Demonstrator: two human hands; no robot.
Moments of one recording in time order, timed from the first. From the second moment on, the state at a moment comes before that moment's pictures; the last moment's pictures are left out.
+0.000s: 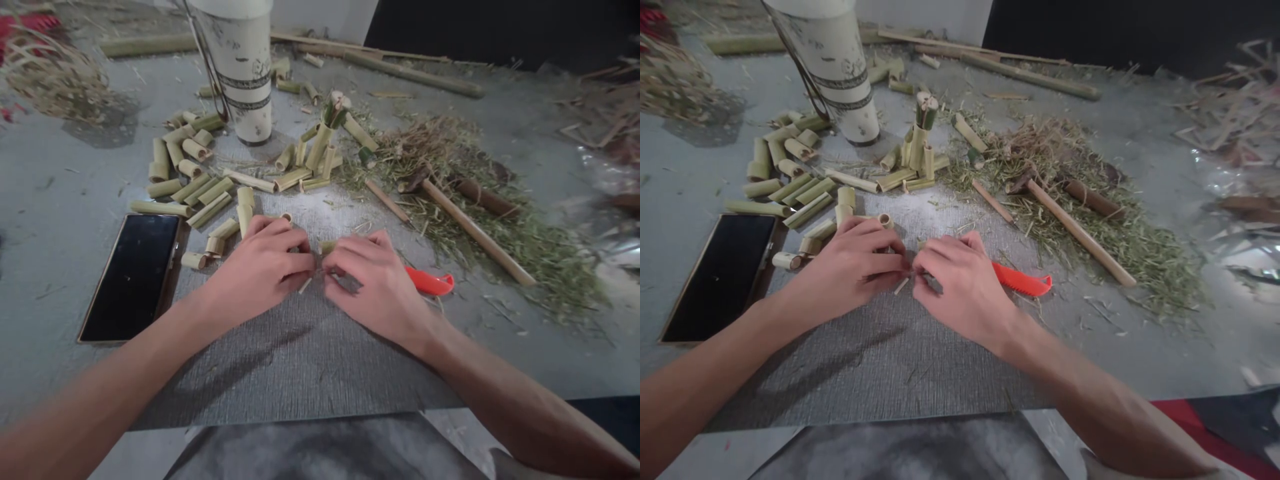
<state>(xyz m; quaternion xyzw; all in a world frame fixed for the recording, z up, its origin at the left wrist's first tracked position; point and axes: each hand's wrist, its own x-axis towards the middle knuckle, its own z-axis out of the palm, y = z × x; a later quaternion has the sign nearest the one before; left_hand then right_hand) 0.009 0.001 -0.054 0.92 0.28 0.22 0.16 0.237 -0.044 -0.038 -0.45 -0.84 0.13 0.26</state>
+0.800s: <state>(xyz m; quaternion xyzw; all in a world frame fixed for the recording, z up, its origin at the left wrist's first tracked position) 0.006 0.002 -0.055 0.92 0.28 0.21 0.18 0.250 -0.044 -0.029 -0.46 -0.82 0.20 0.26</state>
